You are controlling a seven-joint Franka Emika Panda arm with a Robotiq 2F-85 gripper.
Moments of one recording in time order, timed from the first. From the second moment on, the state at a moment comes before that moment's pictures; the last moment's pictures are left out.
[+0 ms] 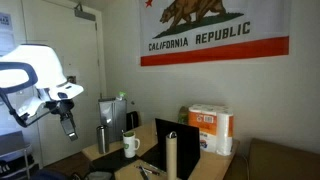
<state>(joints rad) -0.03 -0.79 -0.10 -2.80 0.09 2.28 0.04</state>
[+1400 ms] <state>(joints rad) 0.24 -0.30 -0.09 -2.59 0.35 2.57 -0.15</state>
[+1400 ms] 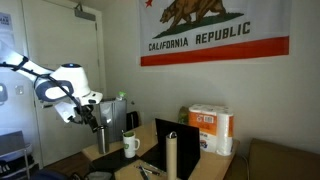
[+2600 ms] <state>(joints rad) 0.16 0.33 0.26 -2.12 0.42 2.84 -0.31</state>
